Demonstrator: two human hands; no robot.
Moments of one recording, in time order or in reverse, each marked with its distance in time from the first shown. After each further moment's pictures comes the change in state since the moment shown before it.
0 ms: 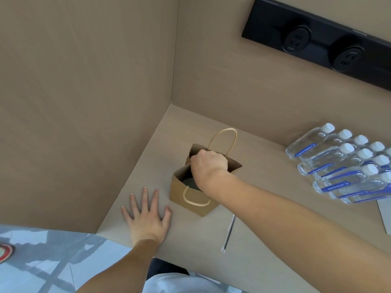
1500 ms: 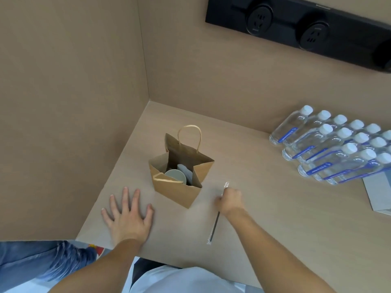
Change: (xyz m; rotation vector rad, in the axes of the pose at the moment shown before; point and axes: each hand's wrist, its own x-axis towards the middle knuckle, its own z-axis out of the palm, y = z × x) left_hand -0.001 0.004 0.006 -0.007 0.066 -0.022; right_hand -0.024 0.100 0.189 0.744 -0.157 0.609
